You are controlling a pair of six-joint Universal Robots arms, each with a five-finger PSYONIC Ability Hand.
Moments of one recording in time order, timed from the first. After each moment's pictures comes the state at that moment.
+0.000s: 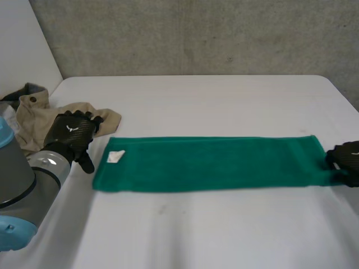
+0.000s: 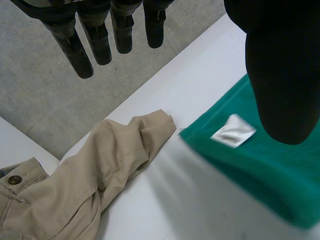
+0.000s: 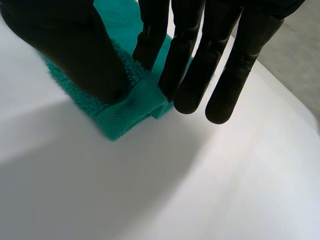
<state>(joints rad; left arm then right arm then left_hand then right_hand) 4.45 -1.79 -1.82 3.40 -1.55 3.58 1.15 -1.03 1.69 -0.07 0.83 2.22 0.19 0.20 0.21 0.20 0.05 0.96 1.16 1.18 1.19 0.98</state>
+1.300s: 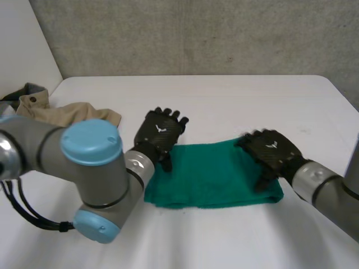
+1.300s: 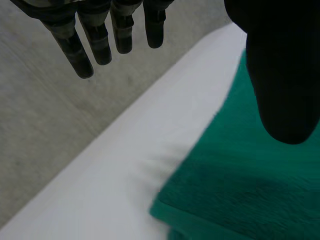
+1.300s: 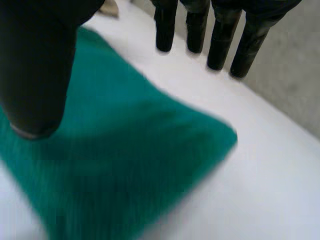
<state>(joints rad) 4.04 -2.14 -1.43 3.41 -1.60 3.52 1.77 -1.25 1.81 -0.16 1.12 2.67 0.19 0.20 0.21 0.20 0.05 0.21 0.24 0.24 0.24 0.08</state>
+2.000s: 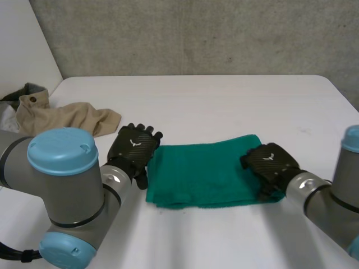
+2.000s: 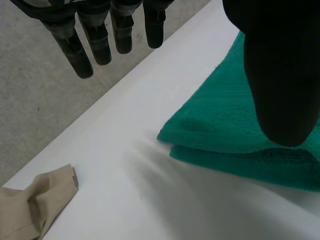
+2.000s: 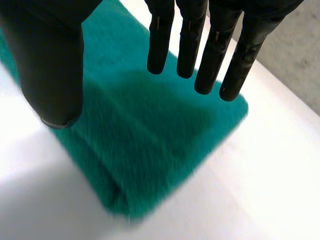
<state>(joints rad) 4.08 -1.97 -1.63 3.32 -1.69 3.51 1.85 -1.23 1.80 -0.10 1.27 2.59 0.19 0.20 0.21 0.20 0.05 0.47 0.53 0.53 0.53 0.35</state>
